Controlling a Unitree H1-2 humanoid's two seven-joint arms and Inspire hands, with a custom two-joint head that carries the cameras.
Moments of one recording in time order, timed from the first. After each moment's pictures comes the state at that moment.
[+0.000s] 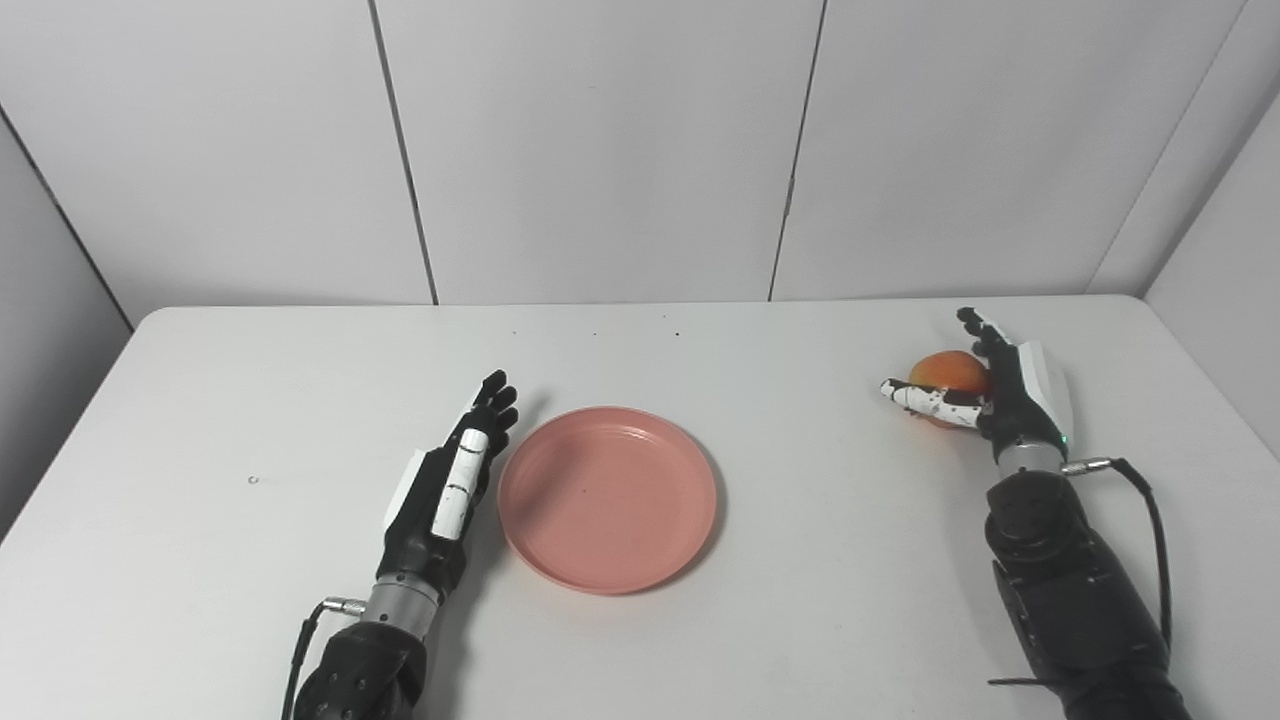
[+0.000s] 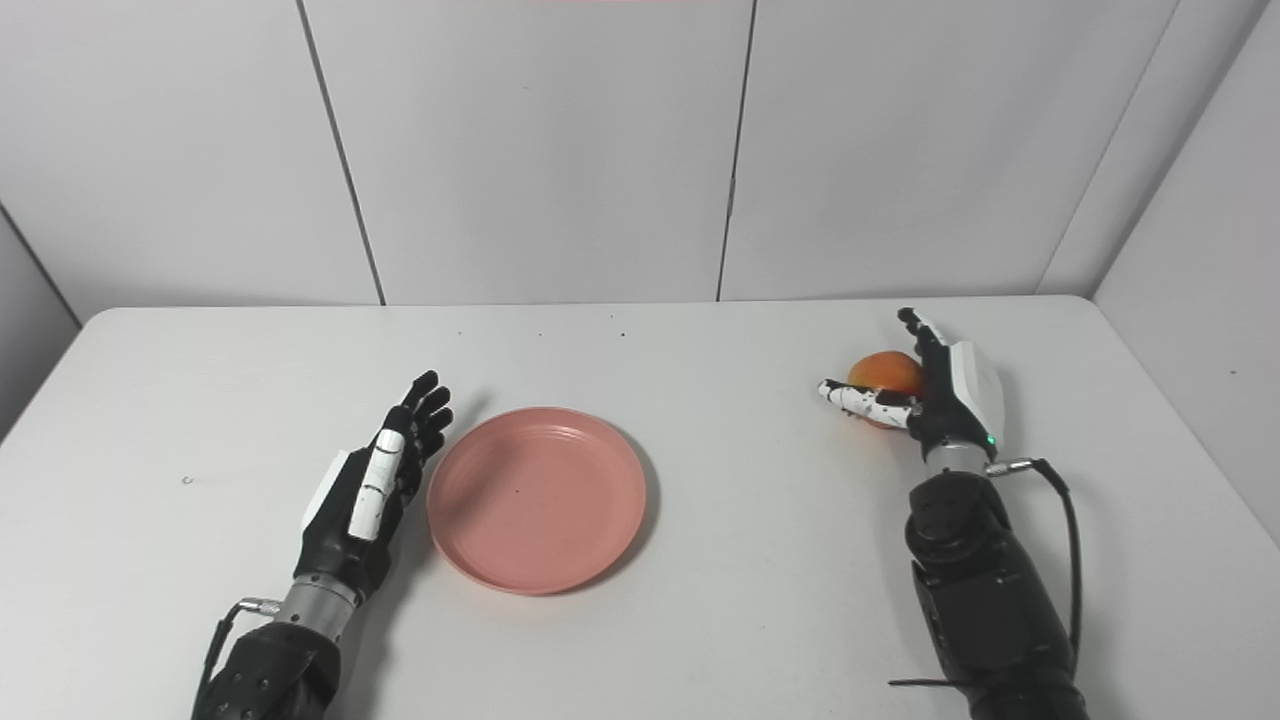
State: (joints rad) left arm -0.19 0.05 -0.05 0.01 -0.04 0.06 -0.13; right arm -0.52 -0.29 -0.01 0.47 -0.37 0.18 -0.25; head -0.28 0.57
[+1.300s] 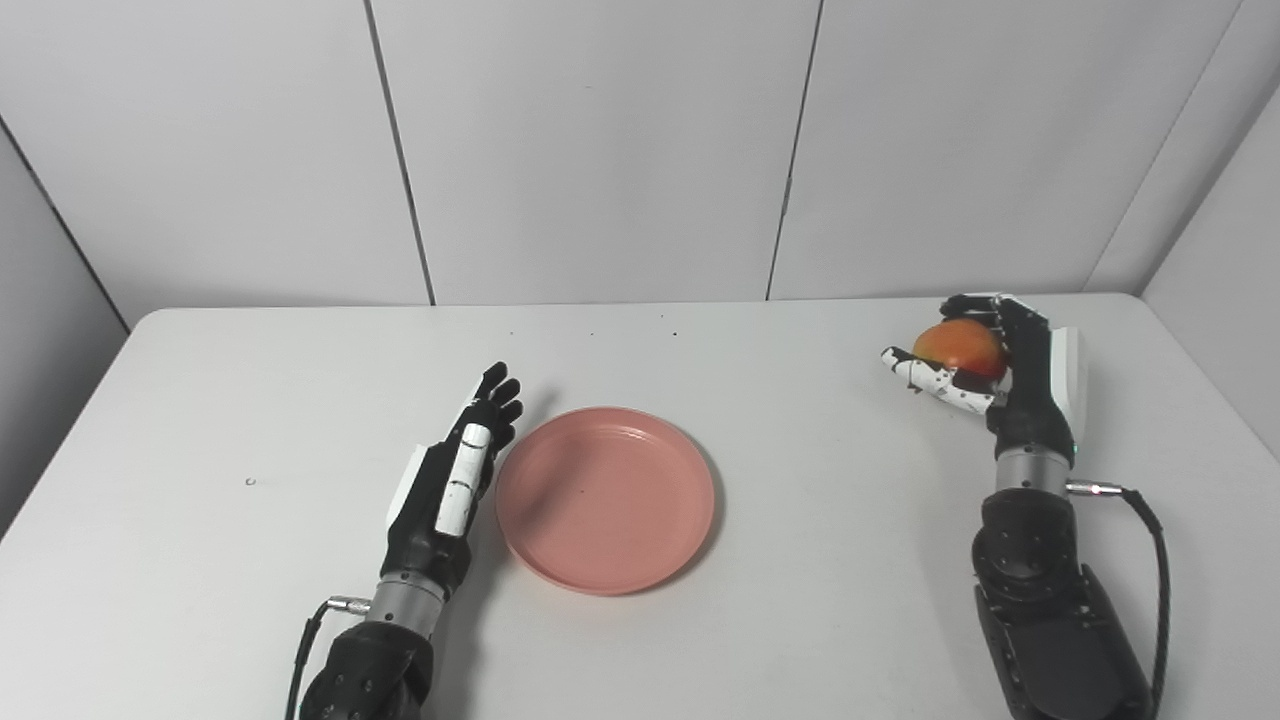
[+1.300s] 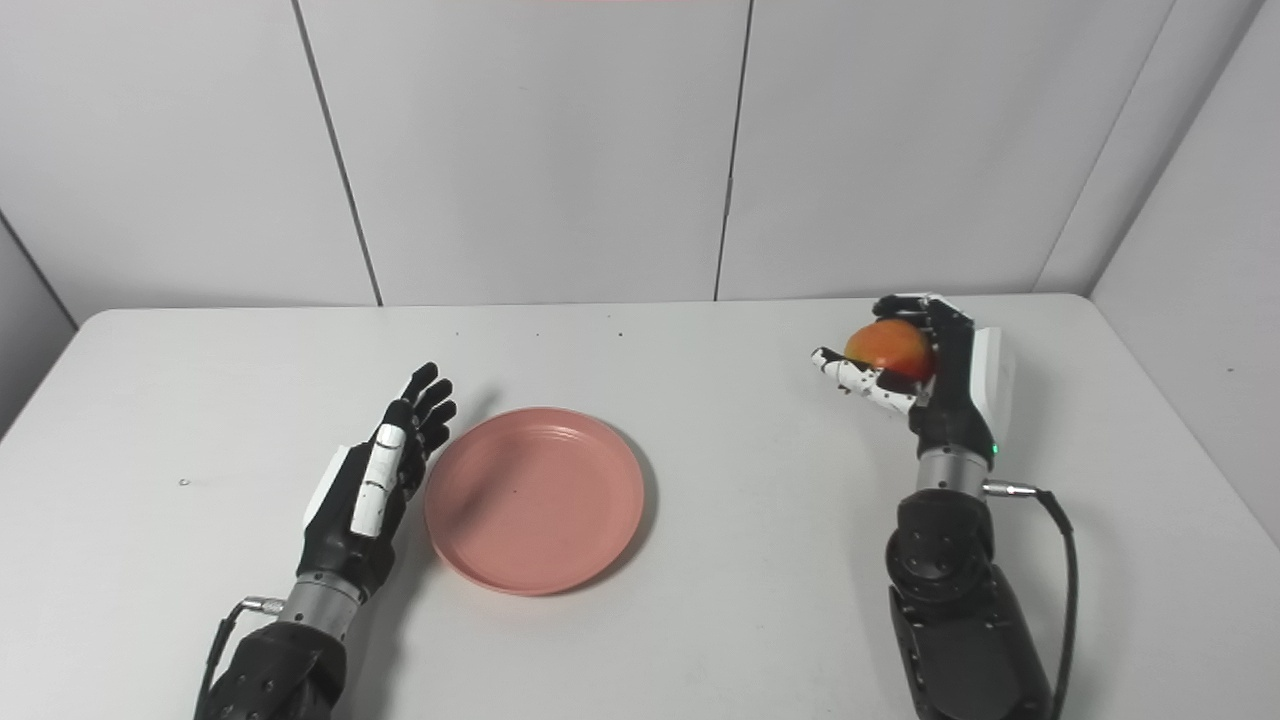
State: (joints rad) left arm -0.19 0.03 -0.06 -0.02 -0.03 0.07 -0.11; right arm -0.42 -0.19 -0.05 0.18 -0.32 0.06 -0.39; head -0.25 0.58
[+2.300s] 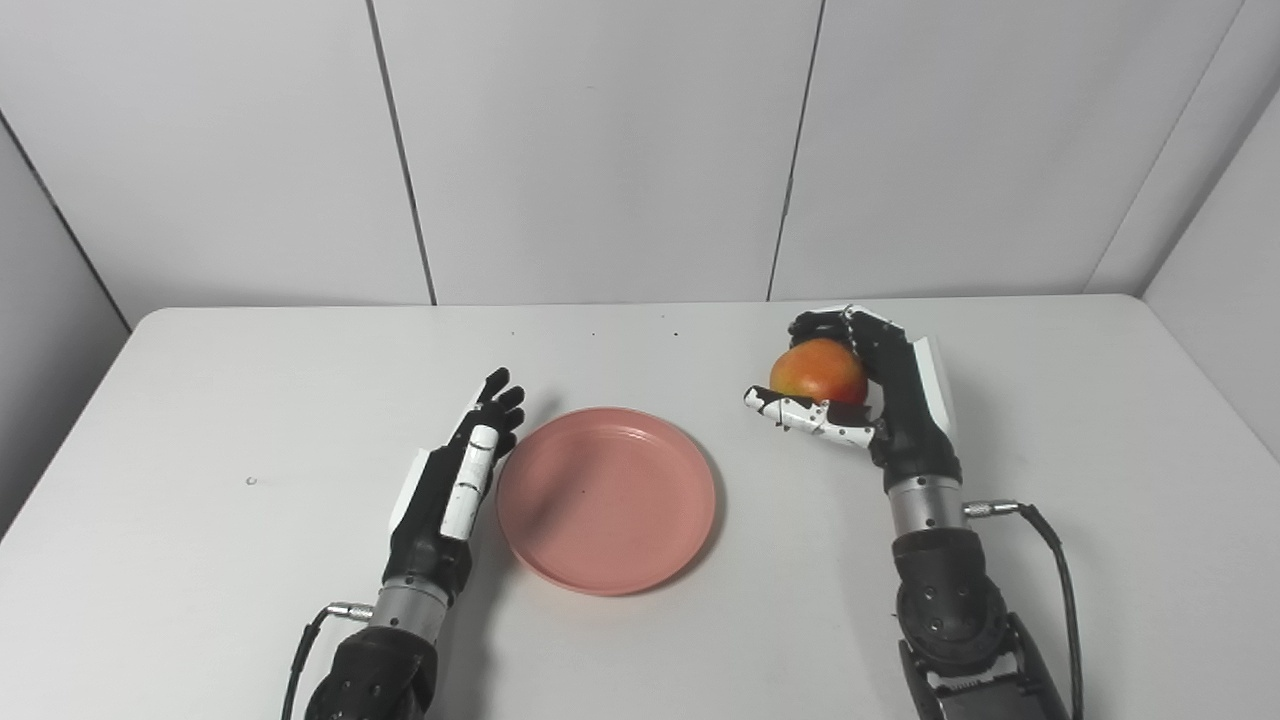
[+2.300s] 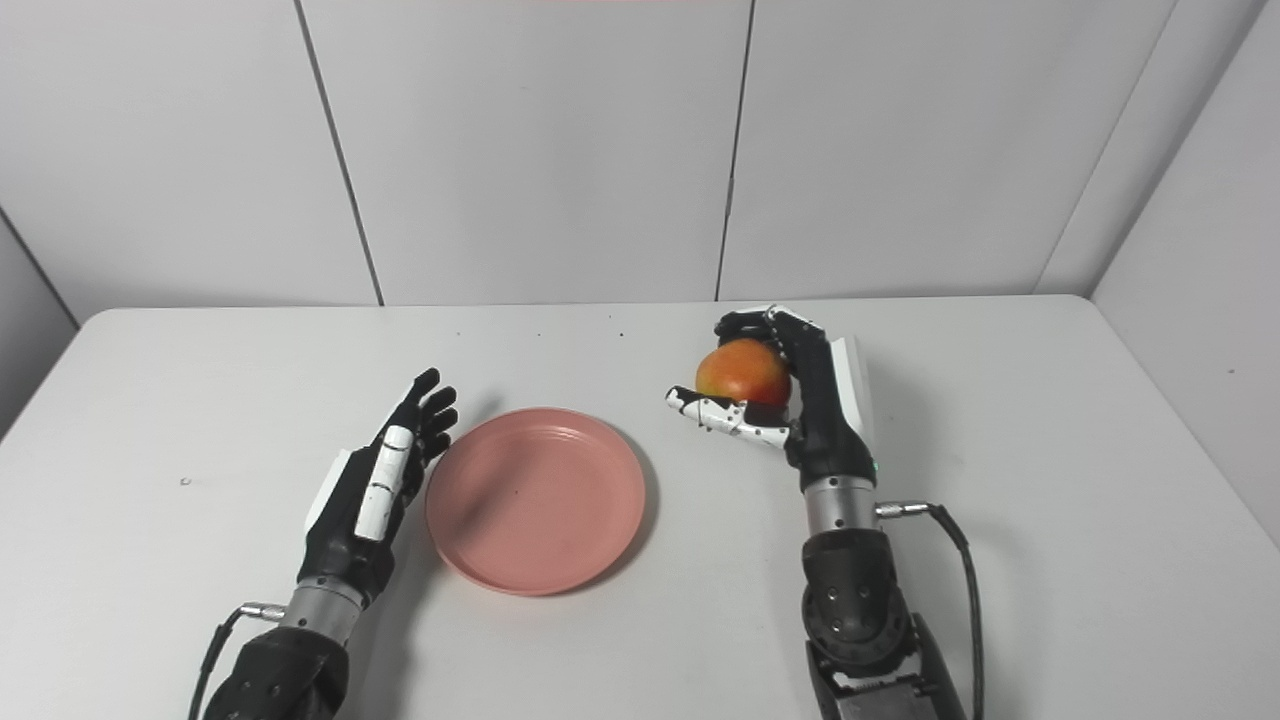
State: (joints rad) left arm -0.17 0.01 -0.08 -0.09 0.03 0.15 -0.08; right arm -0.32 -0.07 0.11 -0.05 -0.34 0.06 -0.18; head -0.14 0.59
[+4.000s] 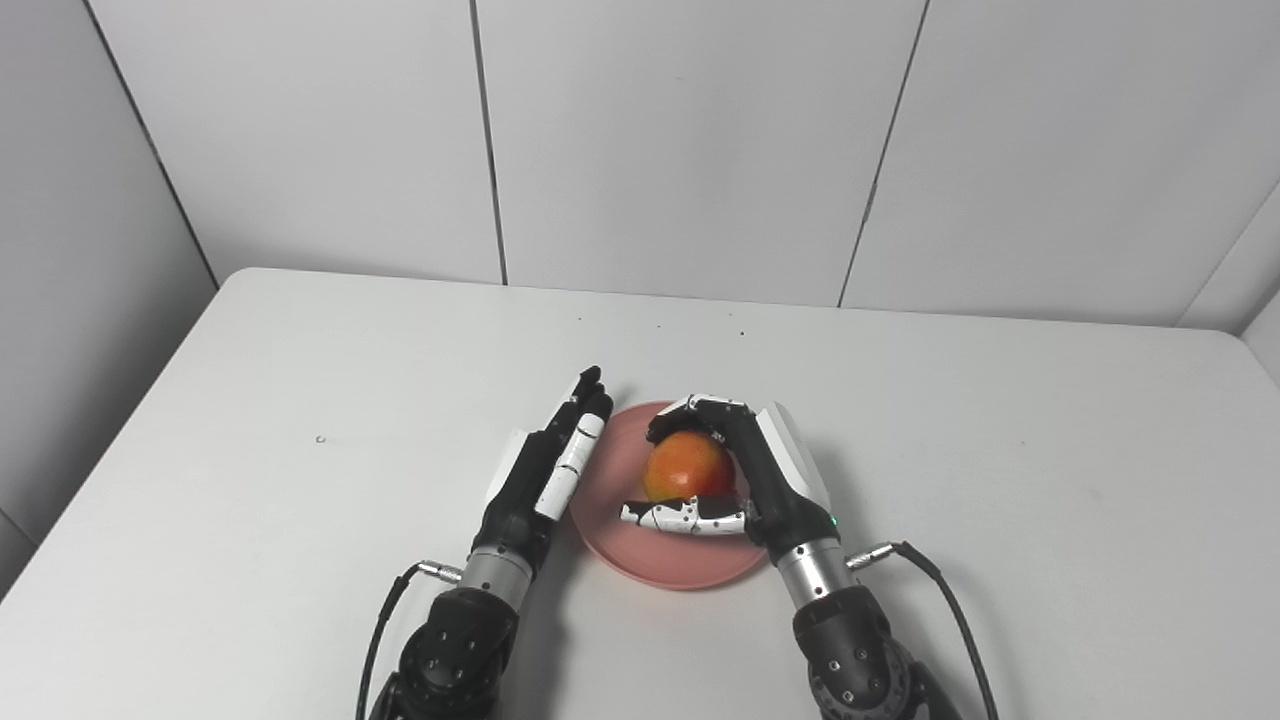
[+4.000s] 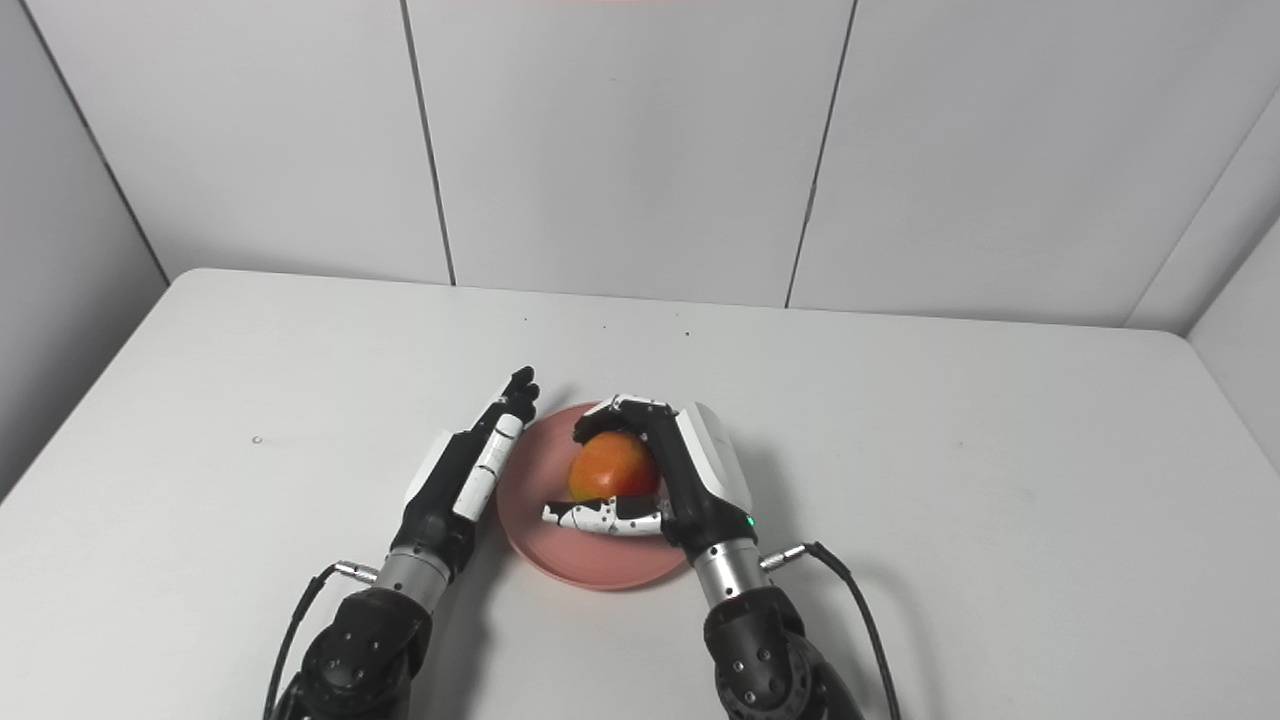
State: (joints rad) left arm -0.19 -0.02 -0.13 -0.05 0.13 0.21 -0.04; right arm -0.33 0.01 0.34 0.16 -0.48 -0.07 -0.09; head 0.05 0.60
